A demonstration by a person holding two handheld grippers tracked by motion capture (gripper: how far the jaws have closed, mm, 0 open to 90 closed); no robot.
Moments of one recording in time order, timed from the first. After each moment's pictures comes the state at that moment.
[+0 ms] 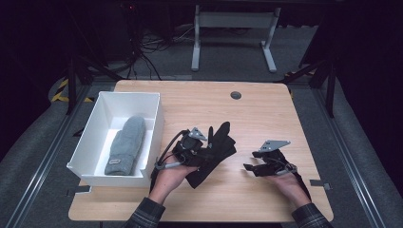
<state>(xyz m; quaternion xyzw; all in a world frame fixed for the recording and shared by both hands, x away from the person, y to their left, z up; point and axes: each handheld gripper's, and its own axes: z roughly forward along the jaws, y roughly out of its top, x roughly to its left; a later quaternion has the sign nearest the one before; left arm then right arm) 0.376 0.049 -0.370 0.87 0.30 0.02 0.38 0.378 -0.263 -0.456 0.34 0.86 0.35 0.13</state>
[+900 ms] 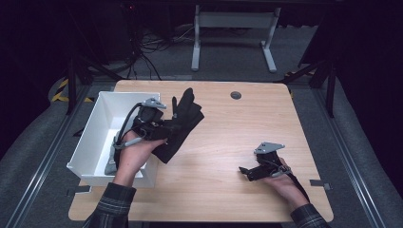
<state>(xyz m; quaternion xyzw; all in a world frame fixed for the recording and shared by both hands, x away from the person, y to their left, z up) 0.395 0.141 -0.298 0.82 0.39 0.08 0.41 0.378 -0.251 -0.472 0.36 0.85 0.34 0.16</state>
